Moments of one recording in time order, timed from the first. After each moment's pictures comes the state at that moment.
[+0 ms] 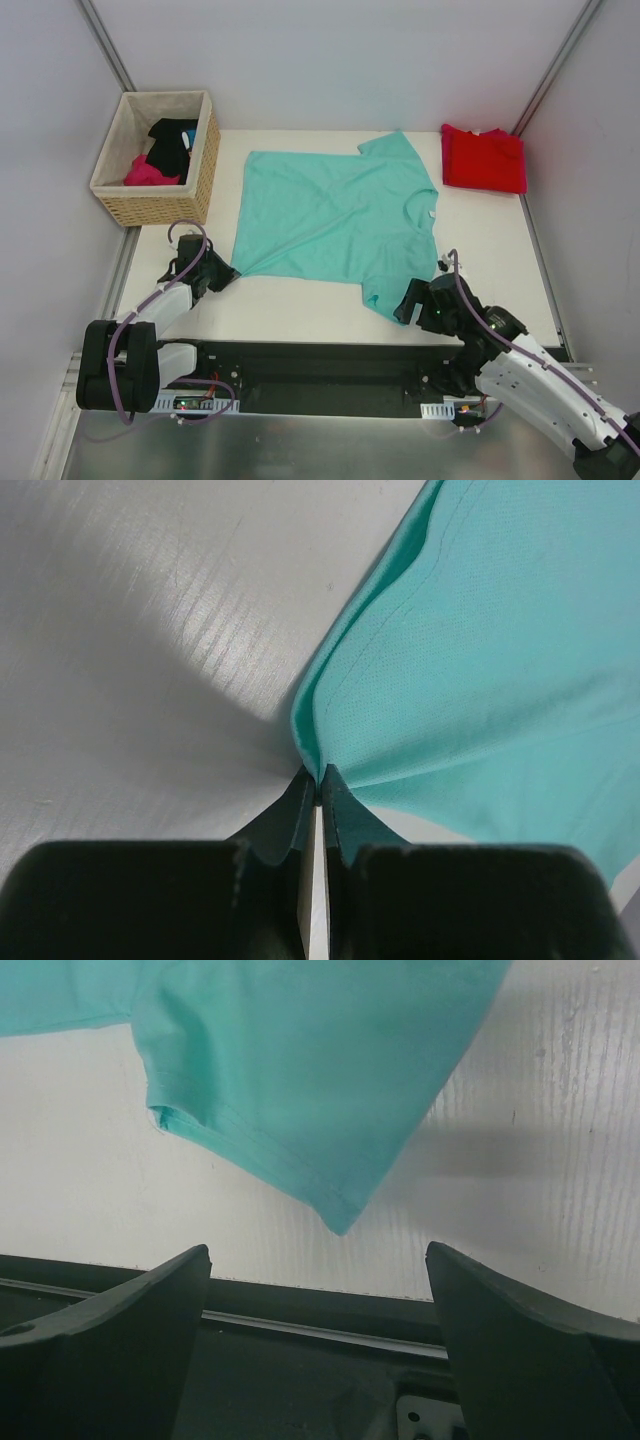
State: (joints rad) left arm -0.02 1.14 0.35 -0.09 0.15 -0.85; right arm 0.70 0.54 0.43 -0.81 0.15 0.83
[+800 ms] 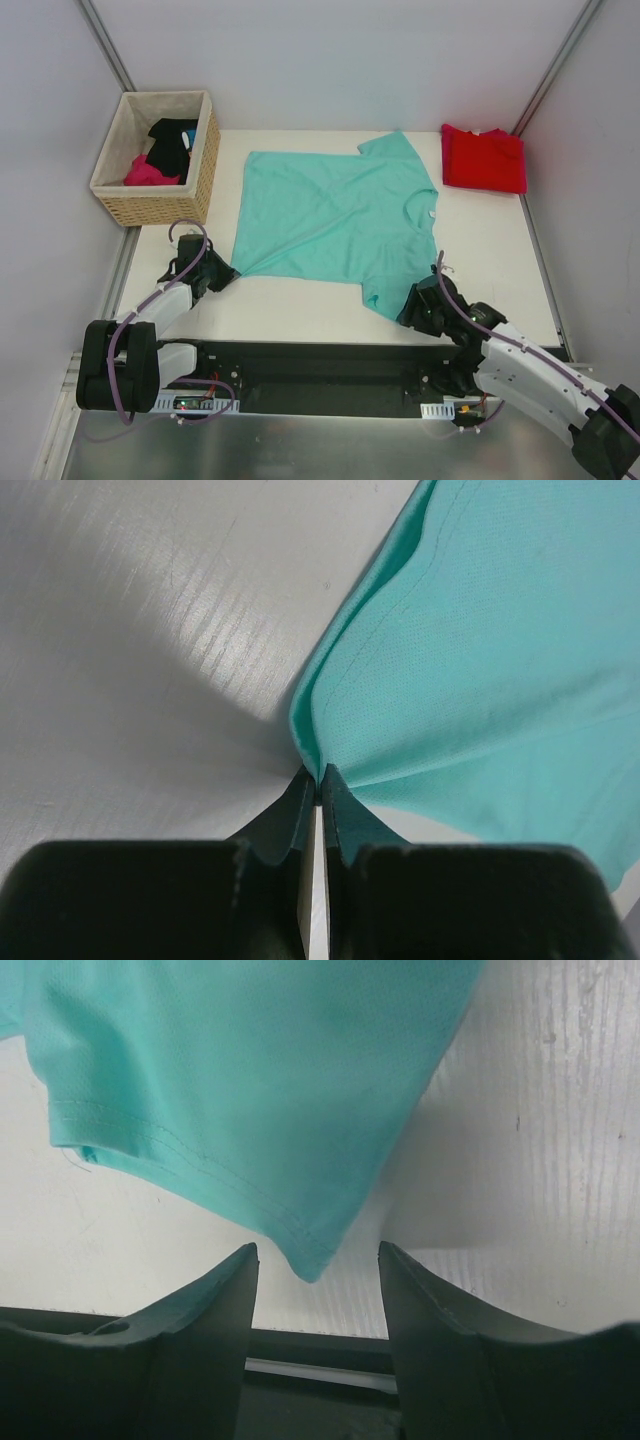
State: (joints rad) left arm -0.02 1.14 0.35 -0.09 0.15 -0.83; right arm 0.70 0.68 0.33 -0.66 0.15 0.90
